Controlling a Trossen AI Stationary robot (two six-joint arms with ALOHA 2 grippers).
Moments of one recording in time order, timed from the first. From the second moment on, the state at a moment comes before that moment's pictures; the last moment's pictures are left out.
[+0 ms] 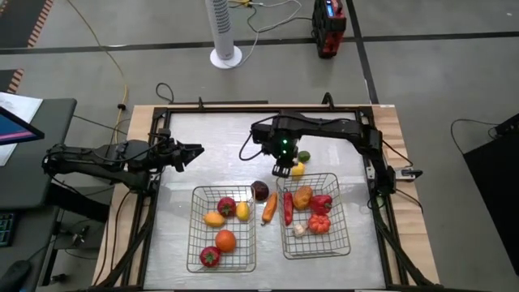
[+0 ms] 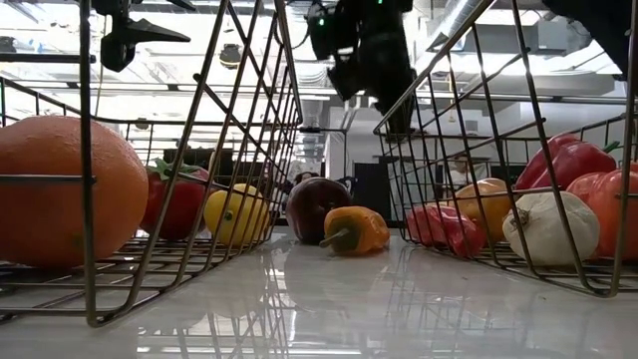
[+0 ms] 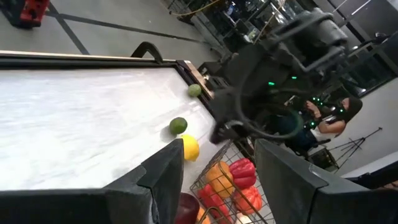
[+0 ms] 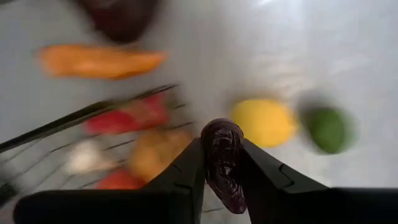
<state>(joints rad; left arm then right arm) -0.09 0.54 0.64 -0.30 -0.47 -0.88 -0.18 2.06 1.97 -1.56 -0.14 0.13</state>
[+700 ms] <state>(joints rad) -0.09 0.54 0.64 -0.30 -0.43 -0.89 -0.06 1.98 1.96 -1.57 -0.16 0.10</state>
